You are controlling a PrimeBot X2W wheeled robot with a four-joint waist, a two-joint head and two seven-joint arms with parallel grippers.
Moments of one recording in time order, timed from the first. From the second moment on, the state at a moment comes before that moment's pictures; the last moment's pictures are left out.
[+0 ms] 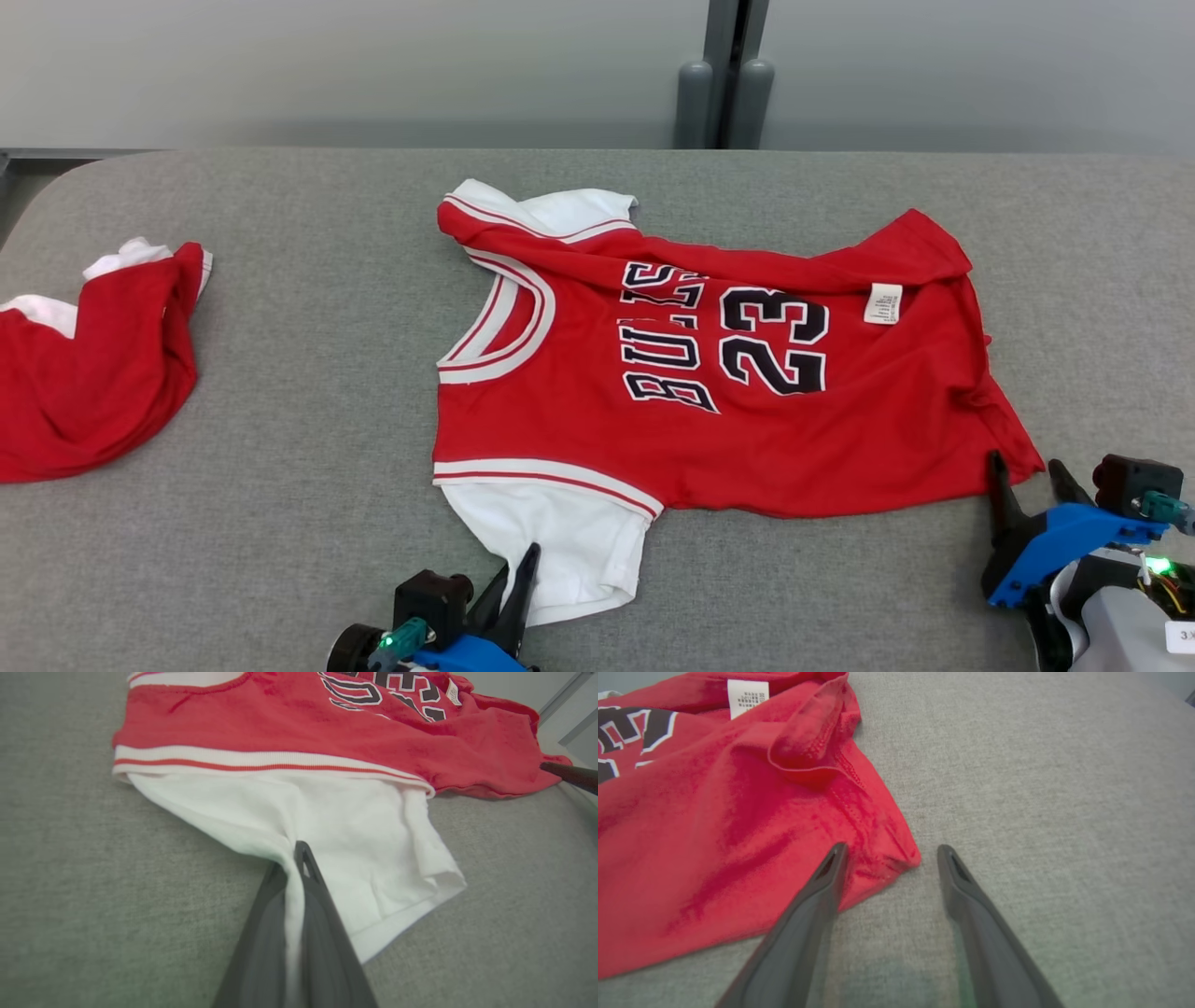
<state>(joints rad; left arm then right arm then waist) -0.17 0.05 -0.48 0.66 -0.36 -0.13 -0.25 -0.46 -0.19 -0.11 1.05 0.19 0.13 -0.26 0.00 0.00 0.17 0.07</state>
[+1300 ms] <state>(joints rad) -1.30 0.16 -0.24 0.67 -0.60 -0.13 -0.06 -1.33 -0.29 0.26 0.77 0.72 0.13 -0.13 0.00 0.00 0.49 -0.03</state>
